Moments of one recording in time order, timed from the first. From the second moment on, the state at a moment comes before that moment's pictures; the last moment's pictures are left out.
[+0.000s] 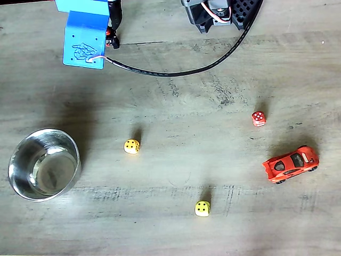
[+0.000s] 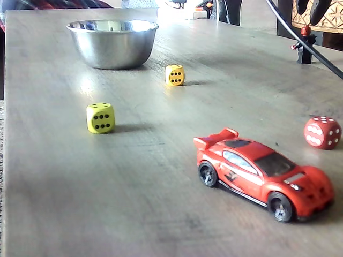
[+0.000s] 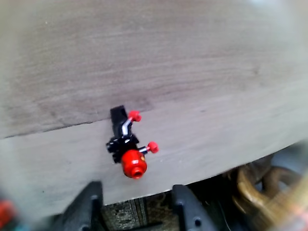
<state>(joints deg) 73.5 122.1 125.7 61.1 -157.8</state>
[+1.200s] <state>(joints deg) 73.5 115.9 125.7 55.9 -157.8</state>
